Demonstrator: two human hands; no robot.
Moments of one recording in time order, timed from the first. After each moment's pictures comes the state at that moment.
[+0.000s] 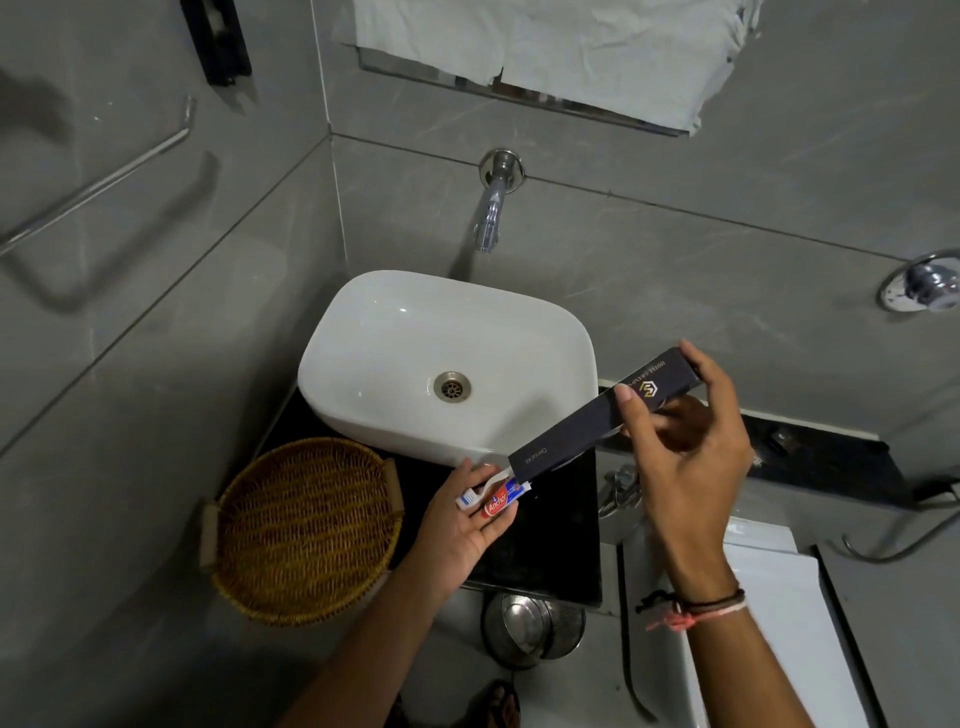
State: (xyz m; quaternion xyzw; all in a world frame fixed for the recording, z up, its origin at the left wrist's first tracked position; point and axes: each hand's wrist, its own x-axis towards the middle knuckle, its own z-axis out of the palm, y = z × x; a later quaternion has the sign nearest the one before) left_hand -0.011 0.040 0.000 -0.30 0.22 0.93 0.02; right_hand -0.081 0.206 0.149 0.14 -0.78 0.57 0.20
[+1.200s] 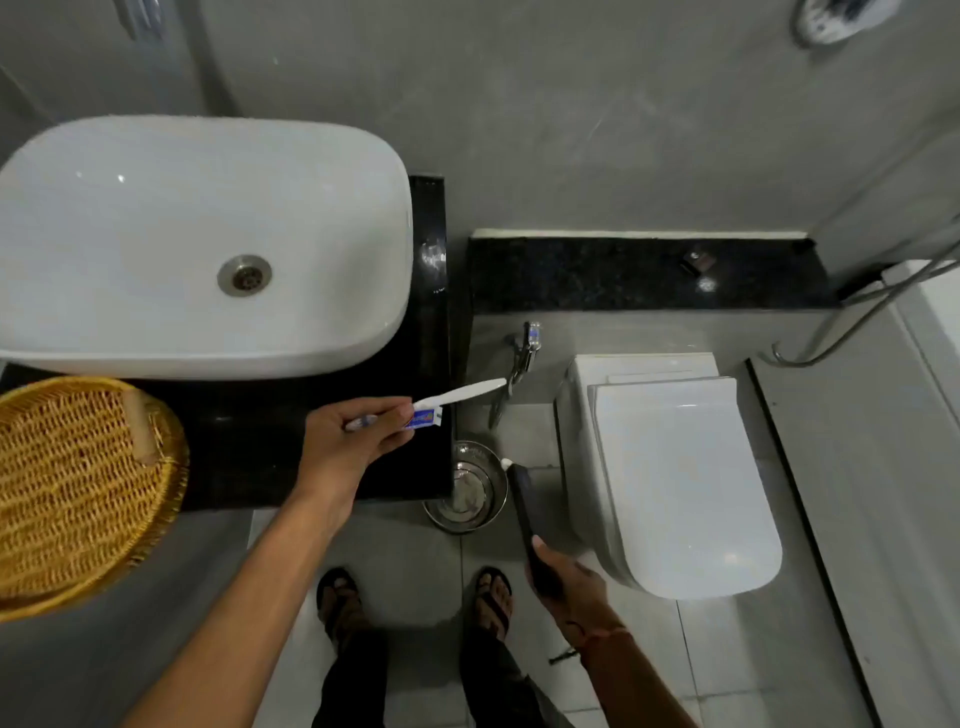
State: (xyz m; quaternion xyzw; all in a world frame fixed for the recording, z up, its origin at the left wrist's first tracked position) left_hand -0.064 0.154 -0.051 -0.29 0.56 0.77 -0.03; right_hand -0.007 0.446 -0.178 -0.46 -0.55 0.64 -0.29
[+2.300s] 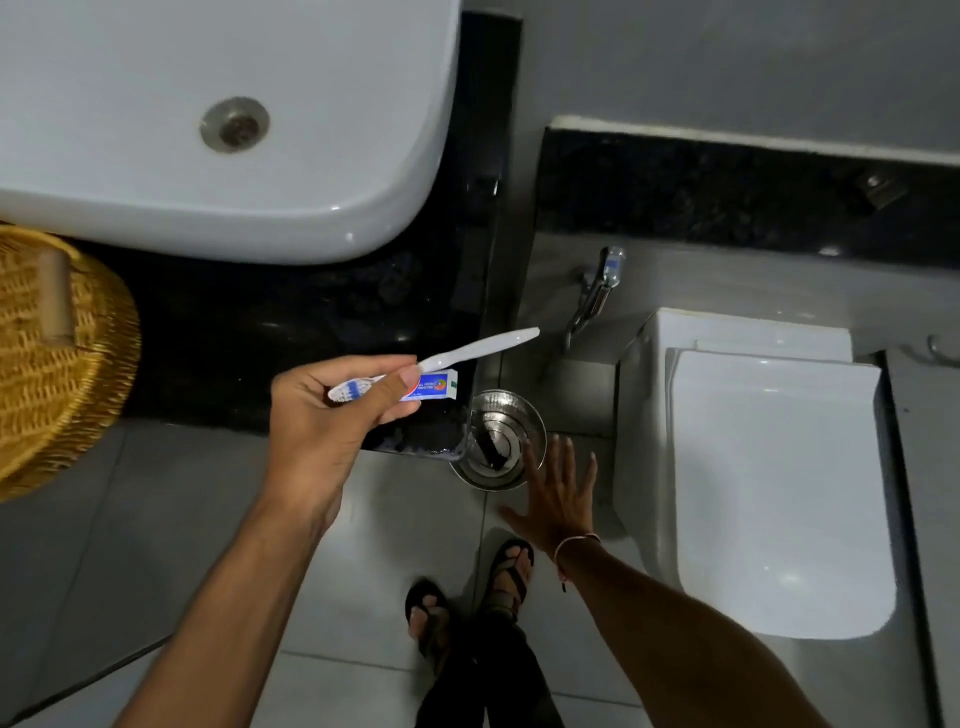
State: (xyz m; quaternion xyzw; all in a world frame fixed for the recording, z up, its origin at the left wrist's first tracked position) left_hand -0.041 0.185 -0.100 -0.31 0.62 0.71 -0.14; right_hand -0.078 0.420 -0.344 0.23 -0.92 -0.04 -0.32
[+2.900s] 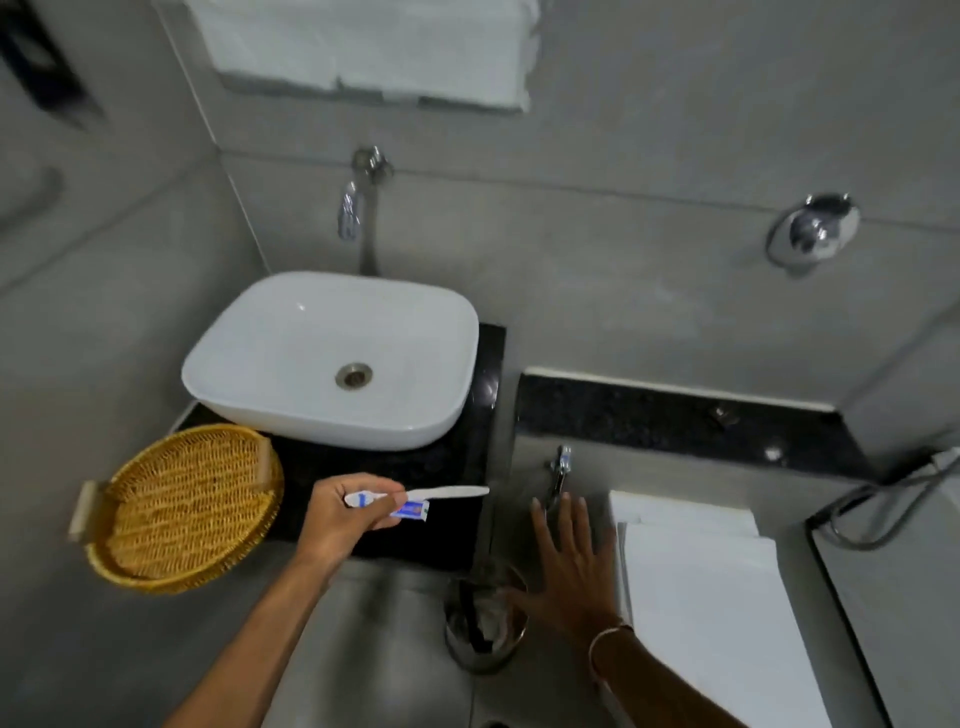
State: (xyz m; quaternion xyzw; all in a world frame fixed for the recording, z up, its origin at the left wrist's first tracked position) left_hand -0.001 0.138 0.006 -0.27 0.67 0.68 -0.12; right_hand -0.098 0.423 -0.086 0.26 -0.96 0.01 -0.10
